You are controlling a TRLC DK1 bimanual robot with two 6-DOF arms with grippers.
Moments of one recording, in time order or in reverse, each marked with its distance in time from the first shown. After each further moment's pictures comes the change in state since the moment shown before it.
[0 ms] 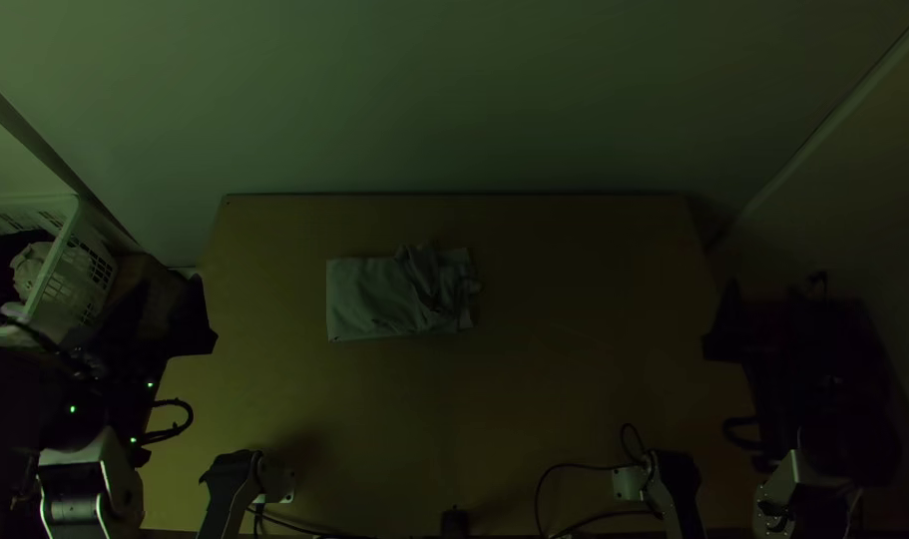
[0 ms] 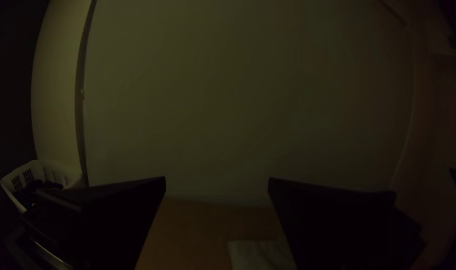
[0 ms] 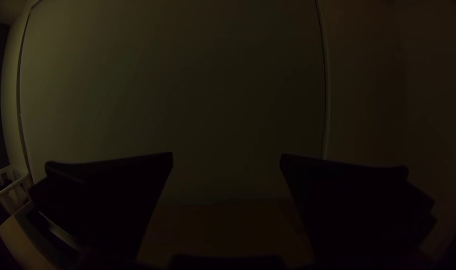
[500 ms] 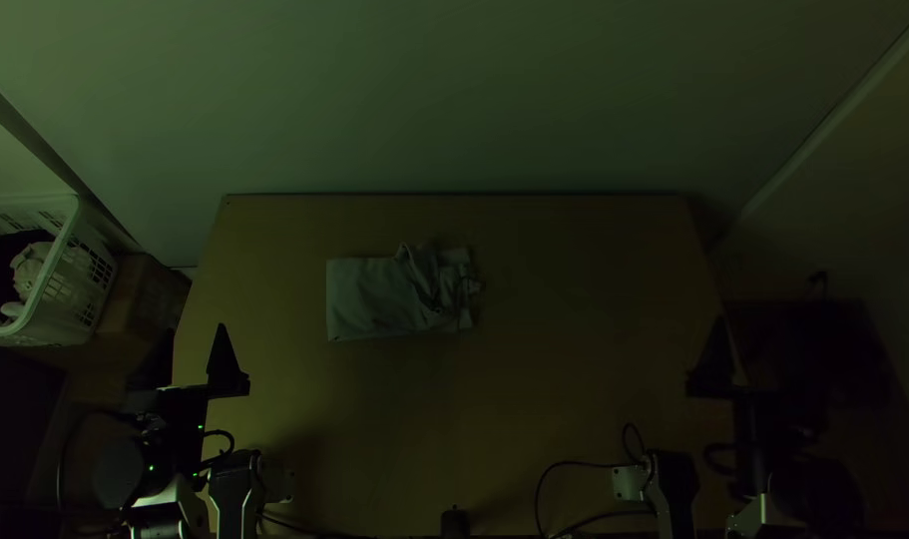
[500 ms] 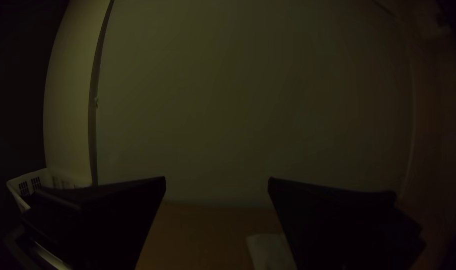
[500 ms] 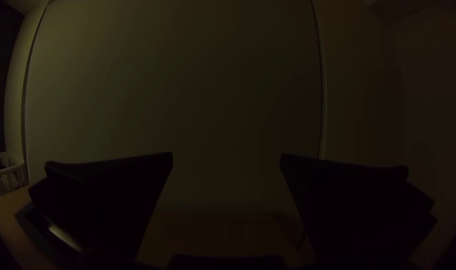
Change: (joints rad) left arm 0.058 -0.421 -0.484 0.166 0.000 0.045; right arm 0.014 -0.270 -0.211 0.064 0.000 -0.063
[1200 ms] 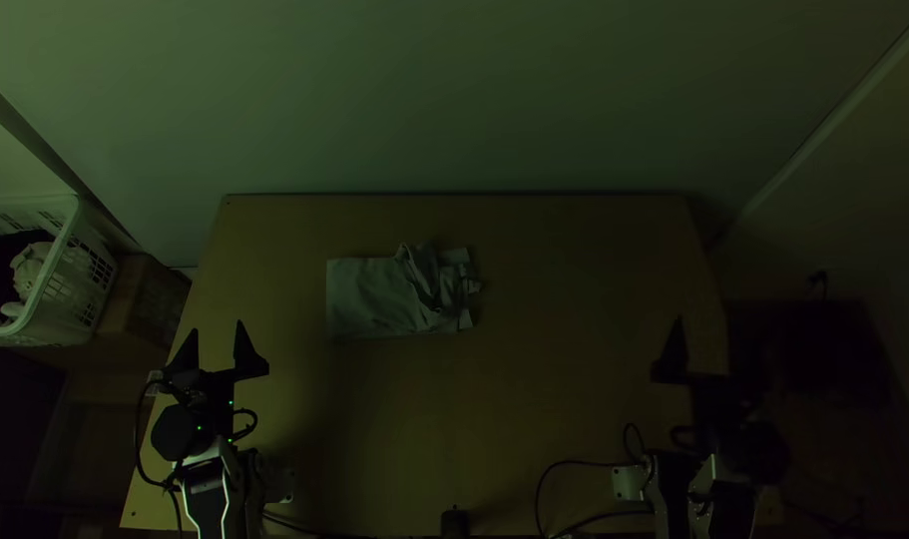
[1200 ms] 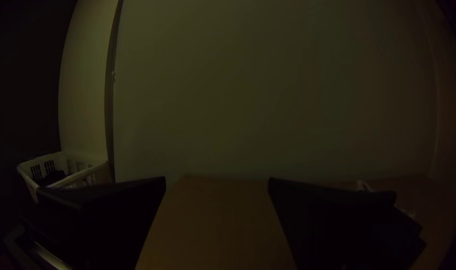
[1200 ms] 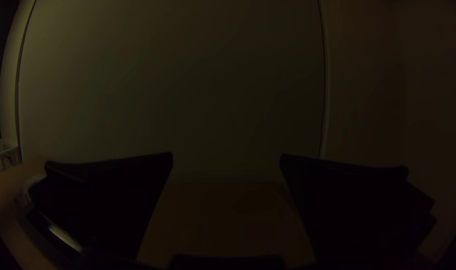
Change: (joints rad) left arm 0.110 -0.001 -0.425 0.370 0.000 0.036; right arm -0.015 -0.096 -0.371 0.174 0.001 0.001
